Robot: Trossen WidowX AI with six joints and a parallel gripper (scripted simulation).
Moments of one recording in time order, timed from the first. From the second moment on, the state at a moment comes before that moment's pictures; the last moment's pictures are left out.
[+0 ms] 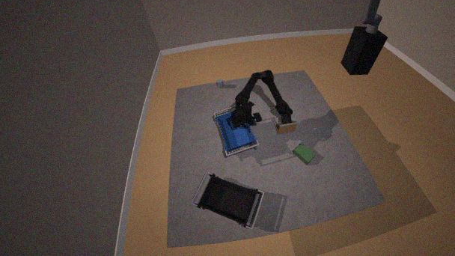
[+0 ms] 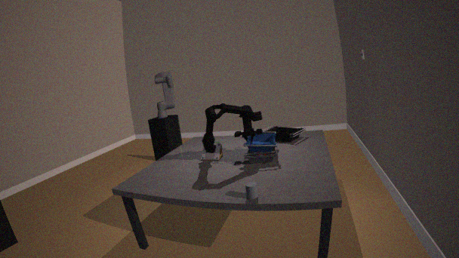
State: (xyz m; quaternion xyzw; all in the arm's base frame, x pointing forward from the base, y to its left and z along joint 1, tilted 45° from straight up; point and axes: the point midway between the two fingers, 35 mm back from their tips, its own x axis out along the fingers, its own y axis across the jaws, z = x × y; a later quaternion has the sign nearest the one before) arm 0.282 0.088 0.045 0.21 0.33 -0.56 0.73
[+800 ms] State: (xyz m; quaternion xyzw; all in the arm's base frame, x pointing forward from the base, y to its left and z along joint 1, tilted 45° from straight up) arm 0.283 0.080 0.041 0.21 0.33 -0.56 0.73
